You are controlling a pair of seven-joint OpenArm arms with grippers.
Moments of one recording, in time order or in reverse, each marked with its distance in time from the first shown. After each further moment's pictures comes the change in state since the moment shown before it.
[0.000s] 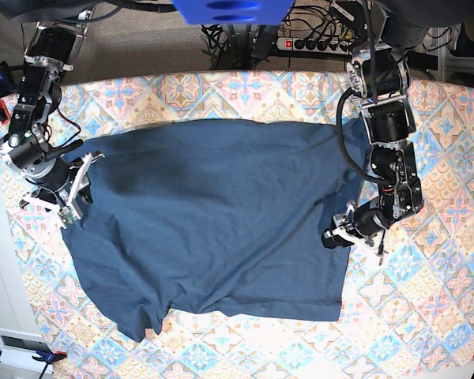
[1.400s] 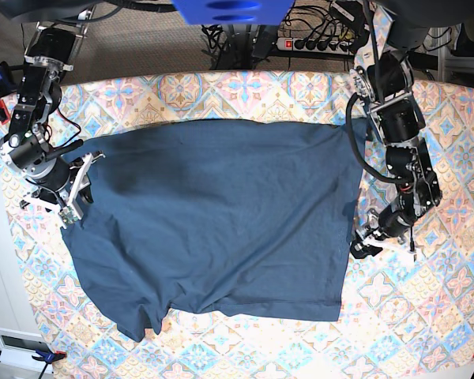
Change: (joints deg) left arm -0.1 -0.7 -7.6 -0.2 1.0 5.2 -4.8; right arm 0.0 0.0 -0.1 0.0 0.0 0.0 0.1
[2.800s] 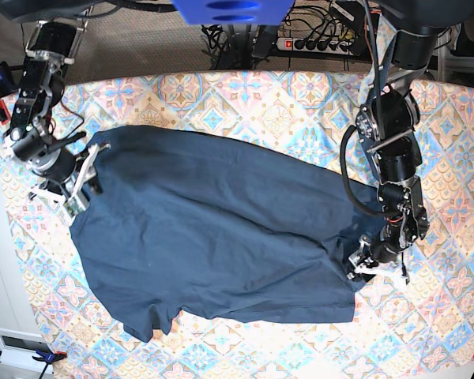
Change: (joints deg) left arm -13.8 -0.2 0.4 -19.8 9.5 4.0 -11.8; right arm -3.0 0.0 -0.2 0.1 6.4 0.0 -0.5
